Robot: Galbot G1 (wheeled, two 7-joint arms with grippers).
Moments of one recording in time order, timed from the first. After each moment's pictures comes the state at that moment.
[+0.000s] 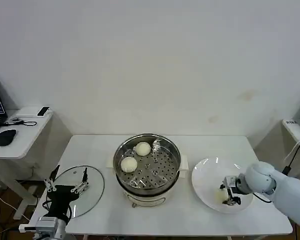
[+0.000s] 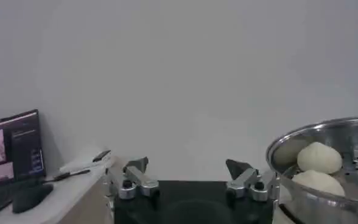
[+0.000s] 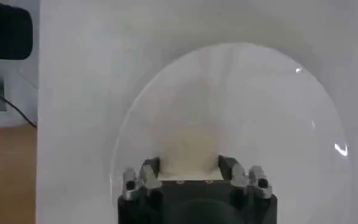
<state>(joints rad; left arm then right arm) 1.70 -1.28 -0.63 -2.32 -0.02 0.22 -0.16 -0.47 0.47 -0.47 1.65 -0.15 -0.41 -0.96</state>
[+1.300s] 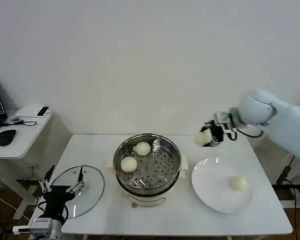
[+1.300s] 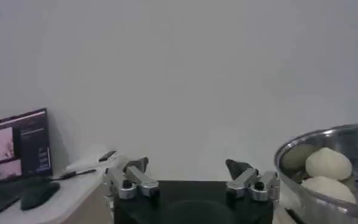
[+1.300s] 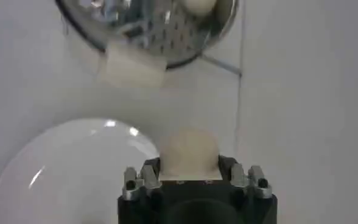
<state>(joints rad) 1.71 -1.30 -0.67 -2.33 -0.05 0.21 -0.16 0.42 0.64 -0.98 1.58 0.14 -0.32 -1.04</state>
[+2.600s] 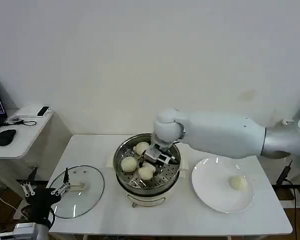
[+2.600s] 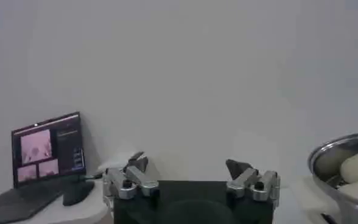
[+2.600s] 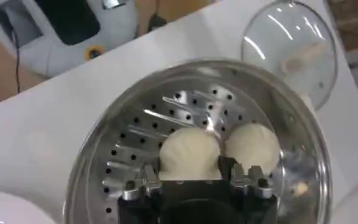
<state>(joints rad) 1.77 -1.33 -0.77 -2.38 -0.06 0.20 -0.16 0.48 1.13 -1.25 1.53 0.04 0.06 -1.10</state>
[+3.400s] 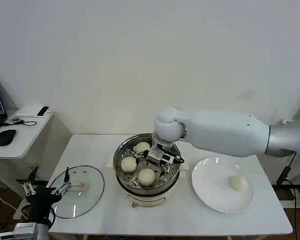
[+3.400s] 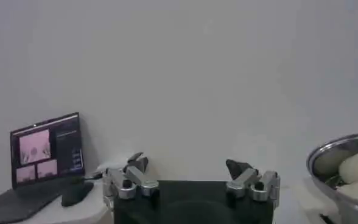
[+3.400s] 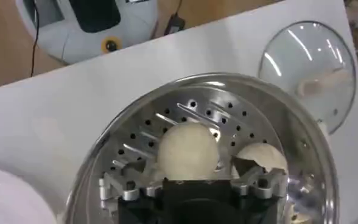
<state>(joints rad) 1.76 -1.31 -0.76 -2.38 -0.07 0.20 -0.16 0.52 1.10 -1.25 1.56 0.04 0.11 -1.10</state>
